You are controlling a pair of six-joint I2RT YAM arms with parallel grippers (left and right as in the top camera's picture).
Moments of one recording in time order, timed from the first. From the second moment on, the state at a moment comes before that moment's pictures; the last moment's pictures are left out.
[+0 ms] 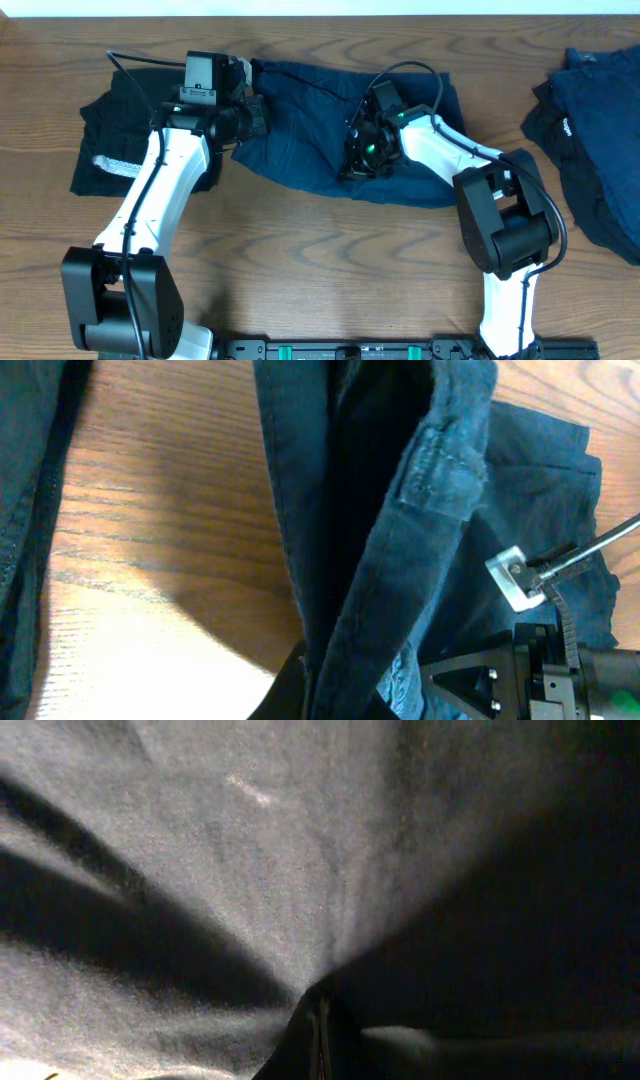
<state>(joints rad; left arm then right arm) -0.13 1.67 1.29 -0.61 0.31 -0.33 0.42 2.14 1.42 -0.63 -0.59 0.42</state>
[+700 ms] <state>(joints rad) -0.13 1.67 1.29 -0.61 0.30 -0.33 0.28 2.13 1.63 -0.50 -0.55 0.42</state>
